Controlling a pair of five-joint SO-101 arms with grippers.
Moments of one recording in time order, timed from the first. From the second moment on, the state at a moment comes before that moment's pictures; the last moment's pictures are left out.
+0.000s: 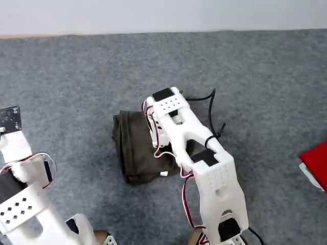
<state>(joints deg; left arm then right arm) -39.0 -51.6 35.3 99.0 -9.0 -29.7 41.3 -19.3 95.8 -30.9</state>
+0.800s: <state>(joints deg) -39.0 -51.6 35.3 99.0 -9.0 3.4 35.1 -24.3 95.8 4.6</state>
